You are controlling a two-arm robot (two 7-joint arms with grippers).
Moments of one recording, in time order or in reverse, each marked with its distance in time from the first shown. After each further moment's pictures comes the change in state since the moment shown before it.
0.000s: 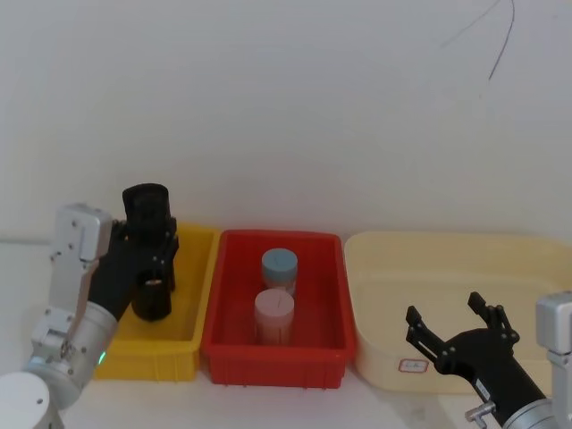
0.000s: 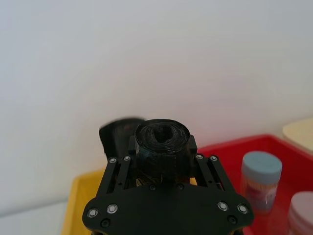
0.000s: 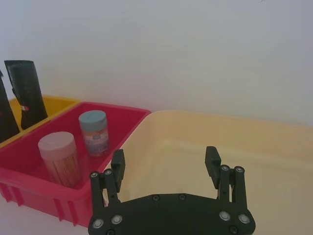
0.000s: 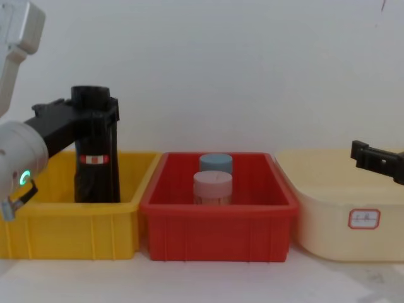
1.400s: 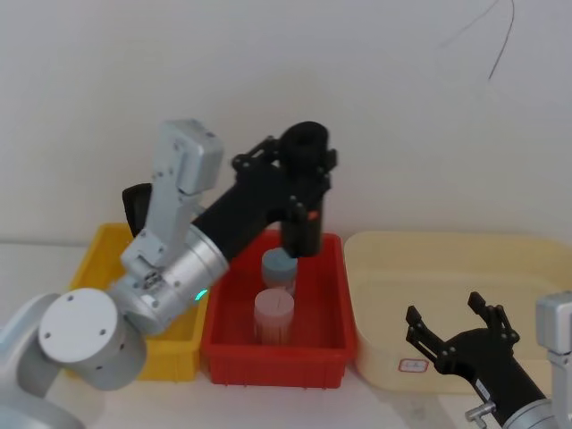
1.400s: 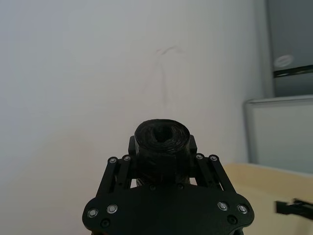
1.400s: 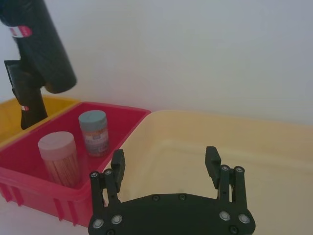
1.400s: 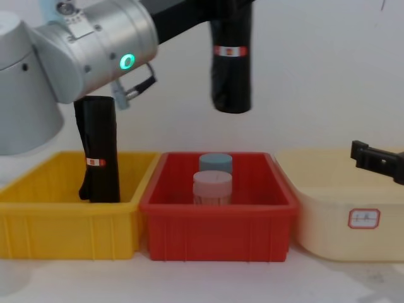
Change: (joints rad) left arm -0.170 -0.060 0.139 -0.090 -0.095 -0.029 -0.338; right arm 0.000 0.000 0.000 0.000 0.000 0.000 0.000
